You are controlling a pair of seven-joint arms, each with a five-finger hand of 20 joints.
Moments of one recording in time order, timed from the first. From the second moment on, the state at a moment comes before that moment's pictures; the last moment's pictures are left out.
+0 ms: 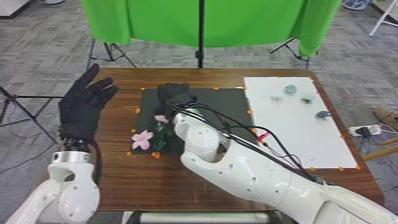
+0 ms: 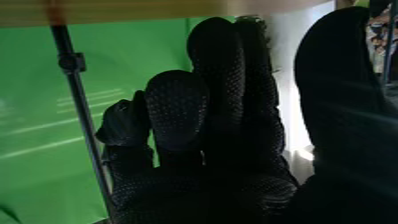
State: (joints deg) left arm 112.6 -54.5 -86.7 -118.7 36.2 14.1 25.4; right arm -52.7 -78.7 24.6 -83.0 -135.9 1.8 35.4
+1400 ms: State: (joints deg) left arm 122.9 -54.1 -91.1 -118.9 39.5 16.7 25.7; right arm -78.2 -43.4 54.6 -99.4 -135.2 10.0 56.1
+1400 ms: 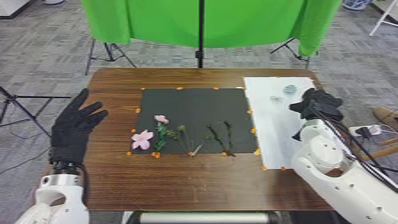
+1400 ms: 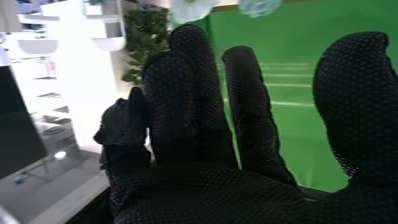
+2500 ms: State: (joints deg) left arm 125.9 -57.1 -93.1 -121.4 35.8 16.1 29.5; right arm -71.2 -40.1 47.0 -89.3 -135.1 21.1 59.9
